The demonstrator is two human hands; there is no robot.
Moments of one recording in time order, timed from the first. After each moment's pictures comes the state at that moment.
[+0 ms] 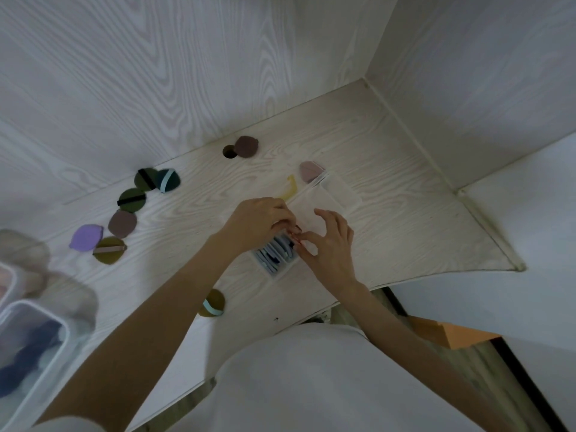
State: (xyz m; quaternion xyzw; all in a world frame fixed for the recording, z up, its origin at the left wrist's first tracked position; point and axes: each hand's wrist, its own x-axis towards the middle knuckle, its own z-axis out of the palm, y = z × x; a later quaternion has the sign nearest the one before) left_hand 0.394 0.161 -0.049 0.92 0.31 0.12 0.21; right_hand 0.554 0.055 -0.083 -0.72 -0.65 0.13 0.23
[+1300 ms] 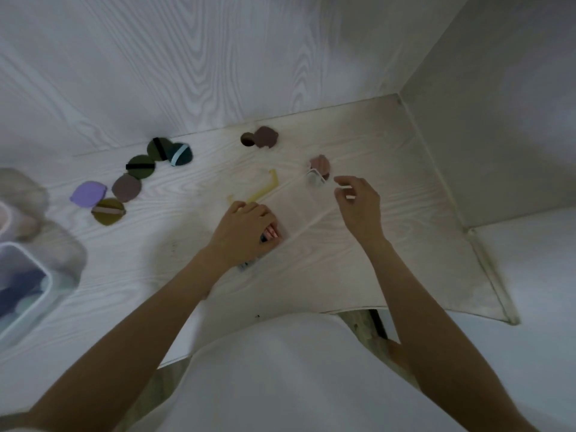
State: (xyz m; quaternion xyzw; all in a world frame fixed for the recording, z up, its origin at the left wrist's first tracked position) left_hand 0.378 0.129 -0.067 0.88 0.45 0.05 0.12; right_hand 0.616 0.149 -0.053 -0.70 -0.59 0.23 0.32
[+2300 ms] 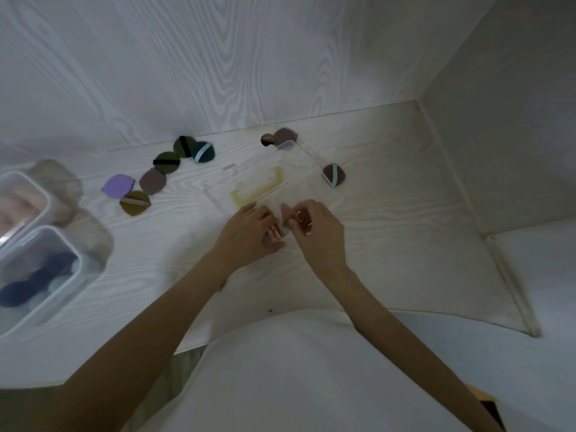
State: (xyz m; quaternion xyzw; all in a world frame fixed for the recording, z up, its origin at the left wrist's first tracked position) left_hand 0.358 0.110 -0.073 0.86 0.49 0.09 0.13; right_hand 0.525 0.090 -0.040 -0.62 -0.67 0.22 0.33
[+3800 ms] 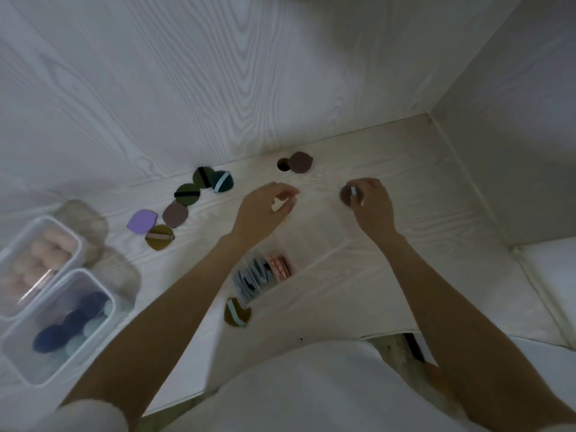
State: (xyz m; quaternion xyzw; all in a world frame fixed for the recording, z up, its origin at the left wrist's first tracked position) left_hand 0.343 0.185 -0.038 0.73 0.55 0.29 0.30; right_hand 0.576 0.195 -0.065 -0.71 -0.64 0.18 0.22
